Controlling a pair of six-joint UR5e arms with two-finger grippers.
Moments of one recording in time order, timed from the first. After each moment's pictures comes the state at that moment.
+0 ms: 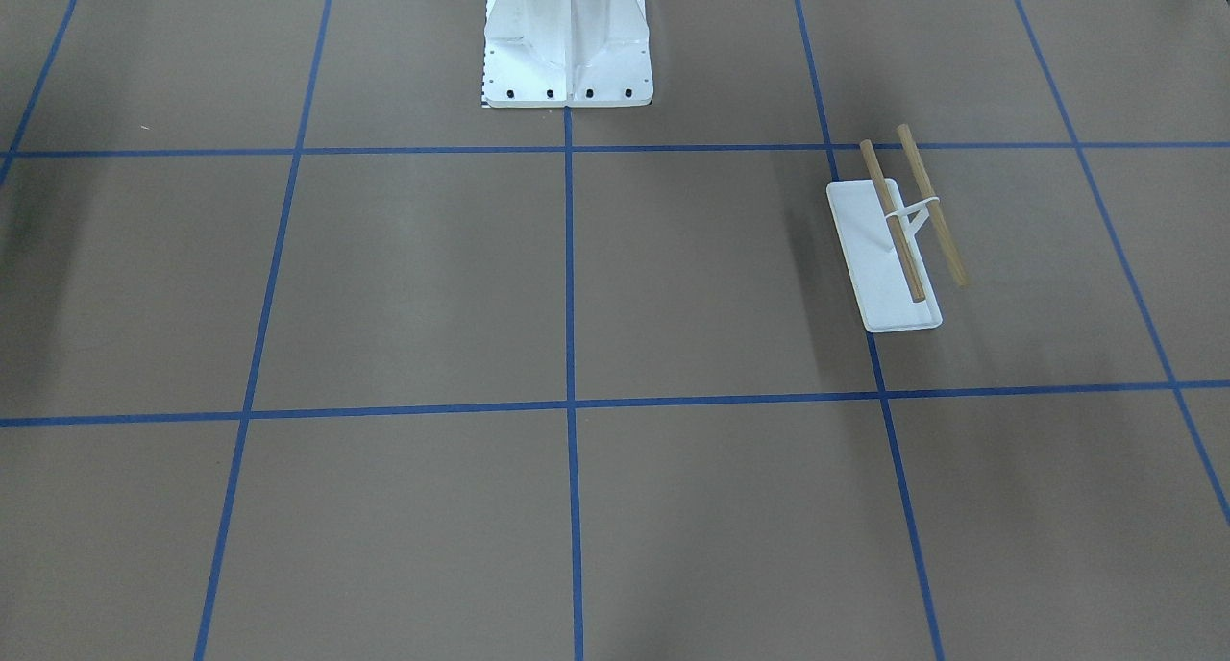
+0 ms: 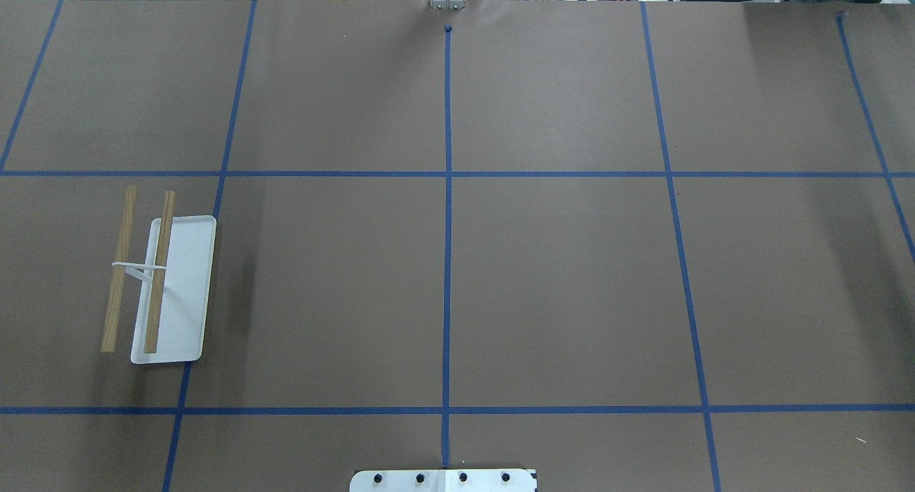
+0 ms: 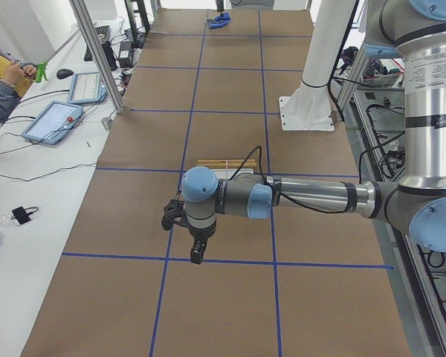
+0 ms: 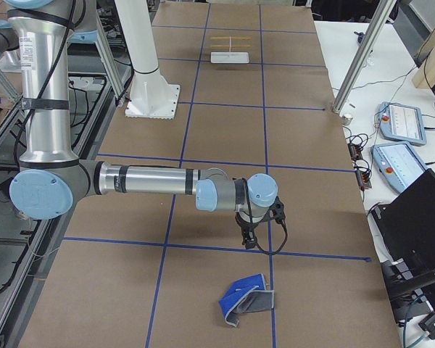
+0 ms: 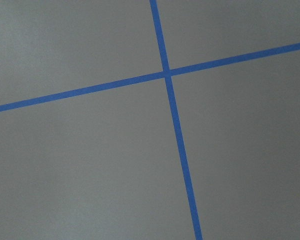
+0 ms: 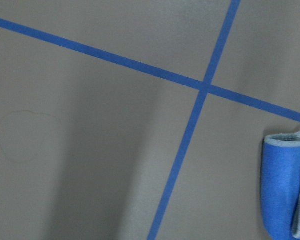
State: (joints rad) left arm -1.53 -1.45 -1.75 -1.61 -2.29 0.10; right arm 1.48 -1.57 1.53 -1.55 2.37 -0.26
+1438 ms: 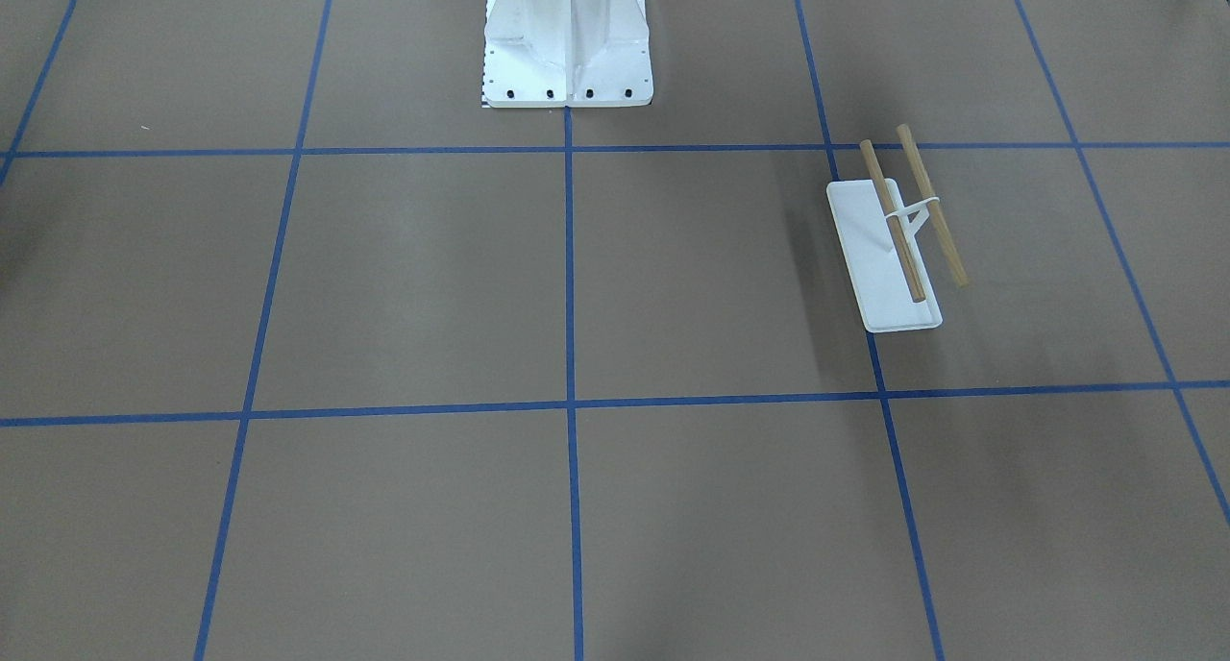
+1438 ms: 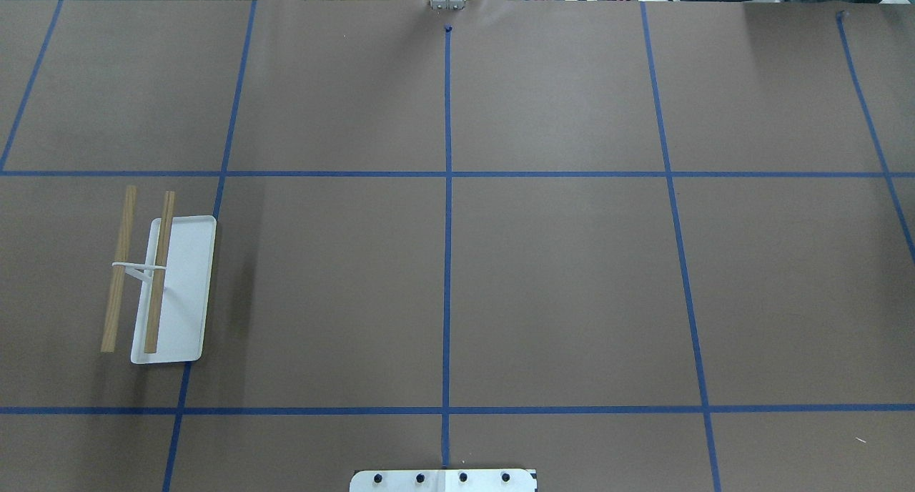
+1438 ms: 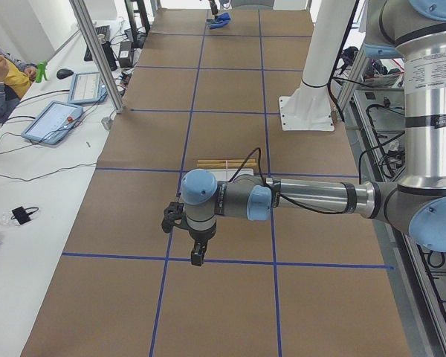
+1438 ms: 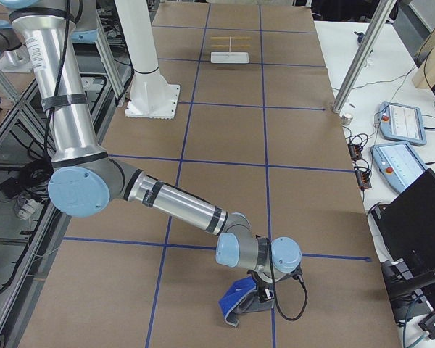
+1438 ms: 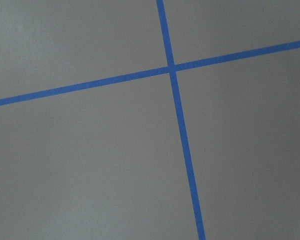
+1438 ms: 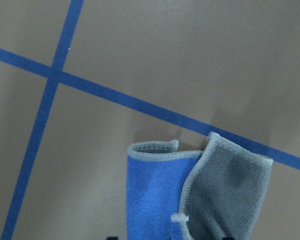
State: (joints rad) left arm -1.53 -1.45 -1.74 -1.61 -2.29 0.09; right arm 1.55 -1.35 0.96 -1.33 2.33 -0.43
